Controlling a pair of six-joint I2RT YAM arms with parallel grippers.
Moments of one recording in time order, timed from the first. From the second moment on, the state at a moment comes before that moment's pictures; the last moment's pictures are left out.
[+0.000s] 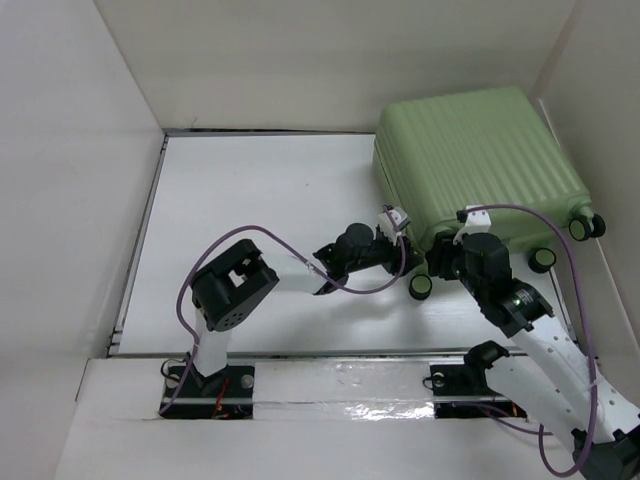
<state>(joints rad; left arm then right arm) -0.99 1.92 1.03 0.72 0.23 -0.33 0.48 0.68 0.67 -0.49 0.27 0.28</state>
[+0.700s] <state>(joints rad) -1.10 1.95 1.12 0.60 -0.11 -0.19 0.46 0.60 0.61 -0.45 0.26 0.25</state>
